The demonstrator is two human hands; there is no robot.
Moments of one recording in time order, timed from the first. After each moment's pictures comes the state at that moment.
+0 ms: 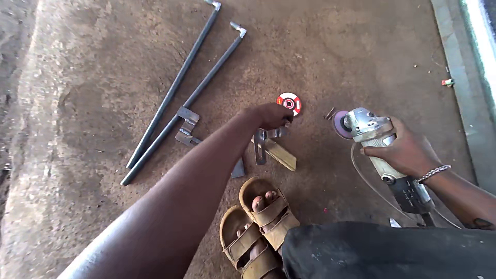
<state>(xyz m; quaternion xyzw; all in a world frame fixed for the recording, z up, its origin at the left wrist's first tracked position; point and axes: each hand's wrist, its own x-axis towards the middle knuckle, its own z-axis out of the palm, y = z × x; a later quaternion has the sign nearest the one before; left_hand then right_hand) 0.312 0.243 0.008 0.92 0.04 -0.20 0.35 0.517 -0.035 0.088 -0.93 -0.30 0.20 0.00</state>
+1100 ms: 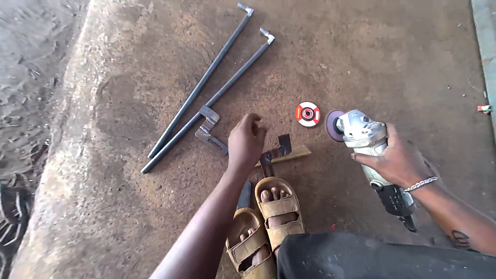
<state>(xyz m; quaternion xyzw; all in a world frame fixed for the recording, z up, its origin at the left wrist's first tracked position) 0.194 0.187 0.011 0.72 0.52 0.18 0.42 0.486 0.019 0.074 -0.90 -0.40 0.18 0.03</state>
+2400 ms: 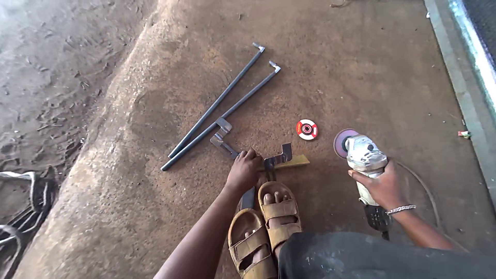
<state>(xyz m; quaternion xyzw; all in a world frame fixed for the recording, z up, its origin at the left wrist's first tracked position) 0.143 0.151 -0.043 0.86 0.42 0.01 0.27 0.473 -0.032 0.057 -0.91 -0.37 0.12 0.17</state>
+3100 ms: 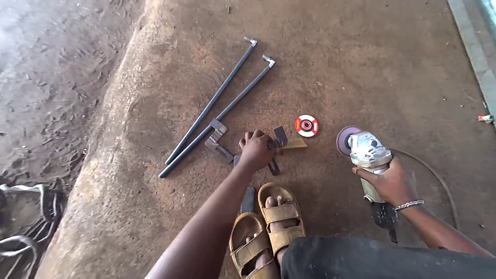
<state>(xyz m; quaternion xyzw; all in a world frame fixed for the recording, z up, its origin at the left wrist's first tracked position) 0.206 0.194 -0.004 0.81 0.48 0.00 0.34 0.495 -0.036 0.036 -0.91 -0.35 0.15 0.14</state>
